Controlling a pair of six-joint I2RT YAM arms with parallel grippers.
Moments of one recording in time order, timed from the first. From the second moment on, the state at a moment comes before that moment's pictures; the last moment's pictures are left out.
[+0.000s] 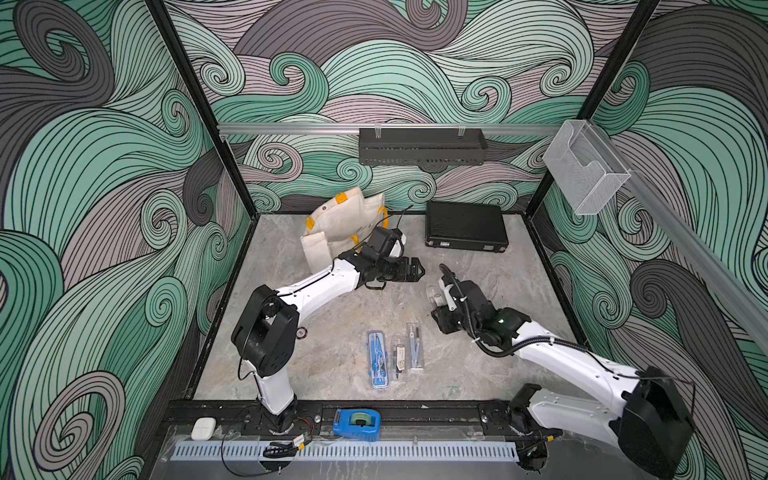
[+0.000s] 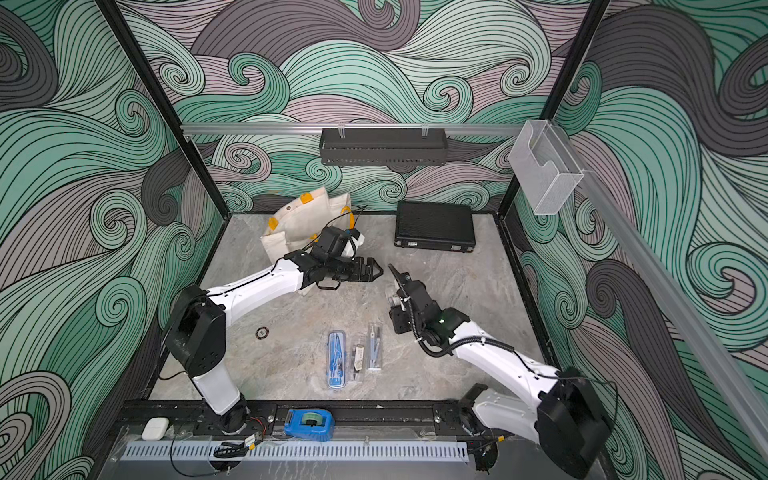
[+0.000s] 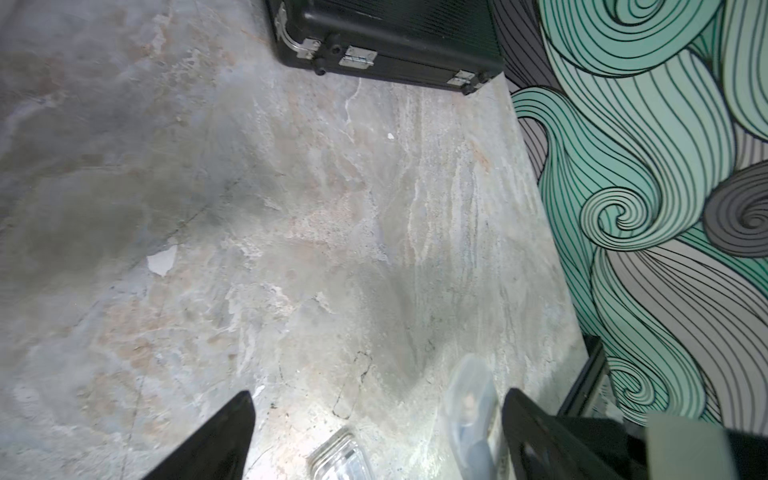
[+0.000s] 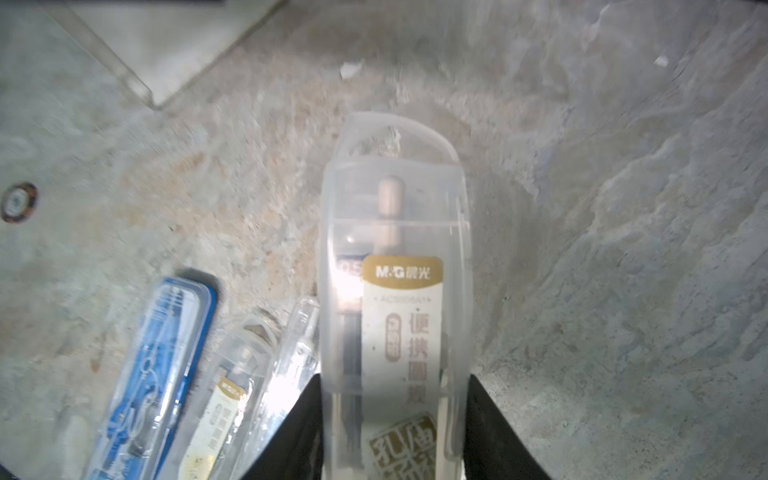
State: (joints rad) left arm -0.65 1.76 1.34 -0.34 0.32 -0.54; right arm 0.69 1.12 0.69 -0.41 0.08 0.33
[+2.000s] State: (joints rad) left arm -0.64 1.76 1.40 -0.29 0.43 -0.58; right arm 0.65 1.16 0.75 -0.20 -0.02 0.27
